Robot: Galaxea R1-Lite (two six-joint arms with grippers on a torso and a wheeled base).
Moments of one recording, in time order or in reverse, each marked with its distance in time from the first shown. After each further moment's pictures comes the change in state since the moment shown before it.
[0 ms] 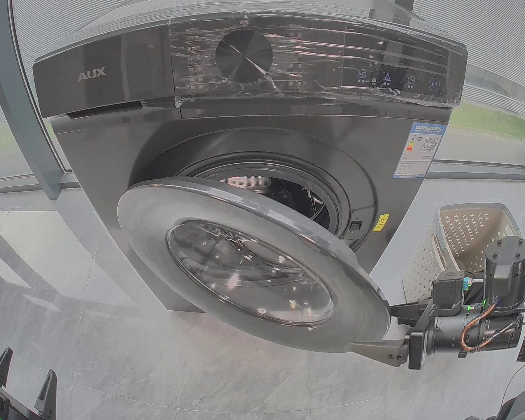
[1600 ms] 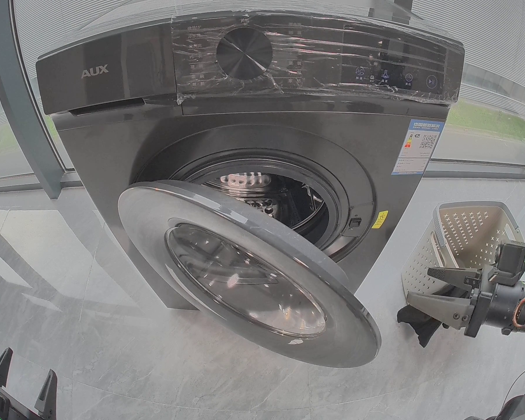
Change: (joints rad) left arm 0.000 0.000 0.000 0.000 0.000 0.002; right arm -0.182 -0.241 0.075 -0.109 0.107 0.051
